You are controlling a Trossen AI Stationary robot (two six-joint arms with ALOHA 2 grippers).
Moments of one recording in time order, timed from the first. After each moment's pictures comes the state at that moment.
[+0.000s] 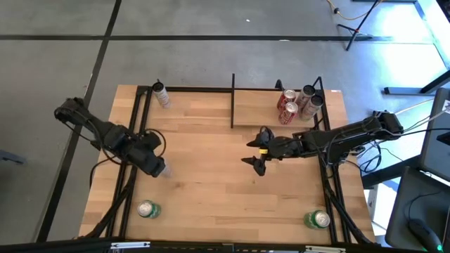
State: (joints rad) left arm -0.51 1.09 1.14 -1.41 -0.17 -1.42; right arm 0.22 1.31 0.95 -0.23 0.26 0.52
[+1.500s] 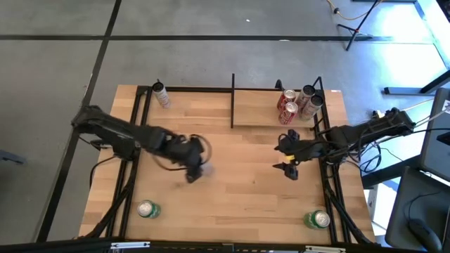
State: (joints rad) left arm -0.28 1.45 1.32 -0.97 -0.17 -0.79; right arm 0.33 1.04 0.95 -0.77 0.21 0.46
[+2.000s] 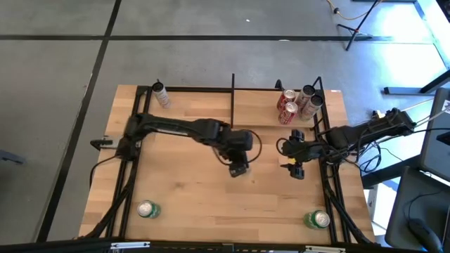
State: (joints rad) left arm -0.08 2.04 2.00 -1.04 0.03 -0.48; right arm 0.33 1.03 0.91 -0.93 0.20 0.37
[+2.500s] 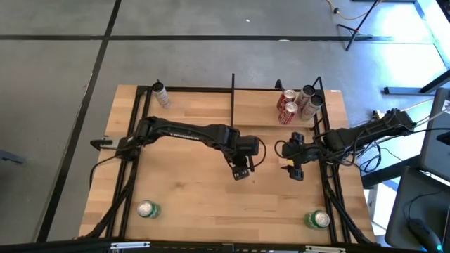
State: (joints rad) left arm -0.08 2.17 2.06 -1.07 0.04 -0.44; right arm 0.33 1.02 0.83 -0.89 0.17 0.42
